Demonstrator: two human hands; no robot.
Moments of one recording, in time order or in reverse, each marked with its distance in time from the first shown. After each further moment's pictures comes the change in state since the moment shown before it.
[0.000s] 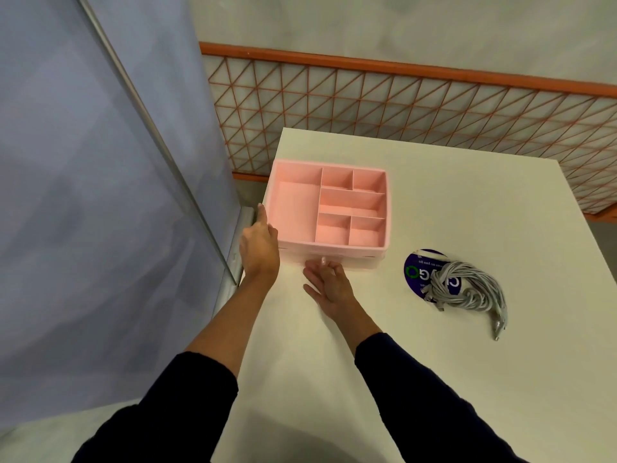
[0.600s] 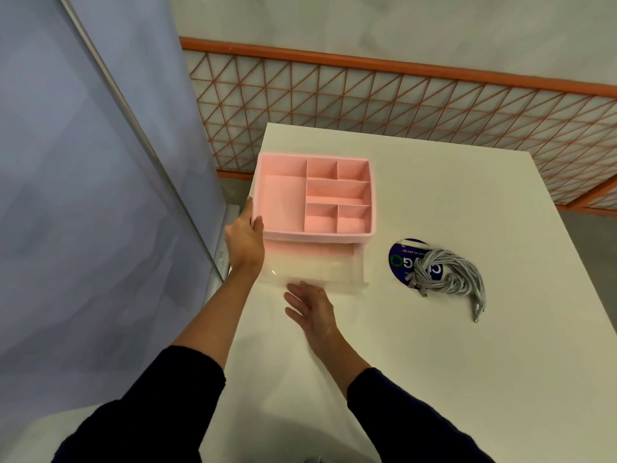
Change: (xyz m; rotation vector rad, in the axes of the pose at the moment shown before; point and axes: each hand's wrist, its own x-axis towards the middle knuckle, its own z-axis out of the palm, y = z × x) left_hand -0.001 -0.008 0.002 -0.307 0.032 0.059; right_hand -0.049 0.040 -0.013 0.057 0.000 0.006
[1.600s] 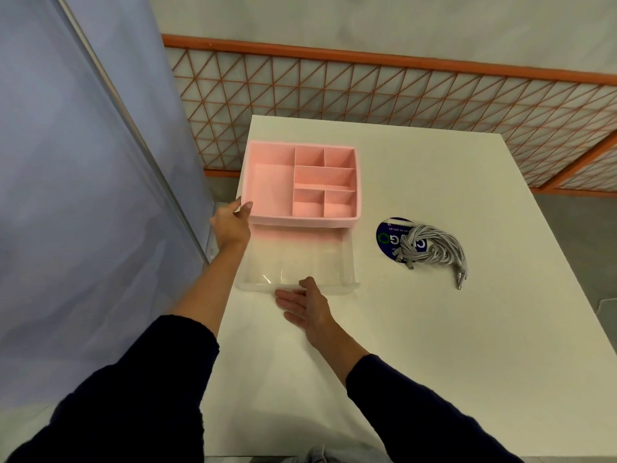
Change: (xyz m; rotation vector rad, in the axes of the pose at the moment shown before) left_hand -0.005 -0.010 -0.014 -0.129 -0.055 -0.096; right_hand -0.041 0.012 0.002 -0.185 0.100 0.156
